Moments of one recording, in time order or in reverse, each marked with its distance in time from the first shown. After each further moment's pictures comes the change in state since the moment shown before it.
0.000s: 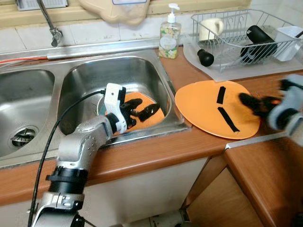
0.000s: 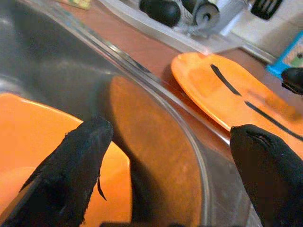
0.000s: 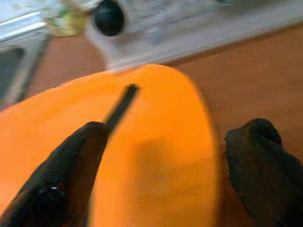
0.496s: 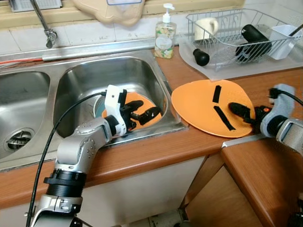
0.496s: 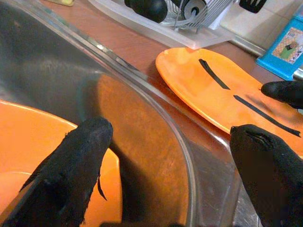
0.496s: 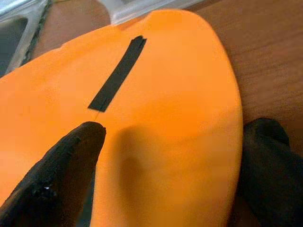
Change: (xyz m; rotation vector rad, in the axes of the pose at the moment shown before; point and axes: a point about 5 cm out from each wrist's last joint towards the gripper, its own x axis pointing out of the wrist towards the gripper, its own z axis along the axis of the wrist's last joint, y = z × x) left arm -0.003 -0.002 -0.001 0.016 0.003 -0.018; right arm 0.007 0.012 -0.020 0.052 0.134 0.096
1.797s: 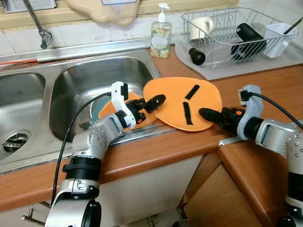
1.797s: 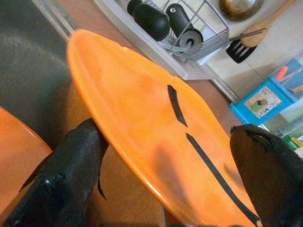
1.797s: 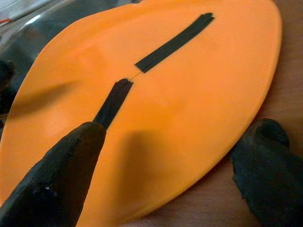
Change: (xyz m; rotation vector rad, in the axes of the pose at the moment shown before) left arm 0.032 0.005 -0.002 -0.330 -0.098 -0.023; right arm 0.007 0.058 -0.016 -0.071 0.086 0.277
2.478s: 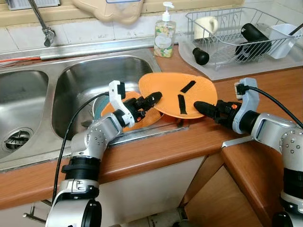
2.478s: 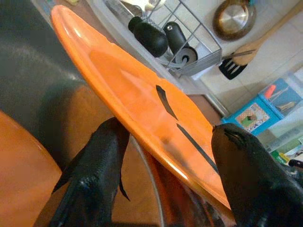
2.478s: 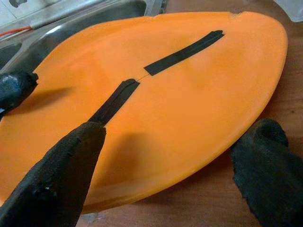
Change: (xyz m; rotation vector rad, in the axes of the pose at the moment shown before) left arm -0.003 -0.001 0.006 -0.041 -0.052 -0.025; right arm 0.004 0.010 0.012 -0.037 -0.055 0.033
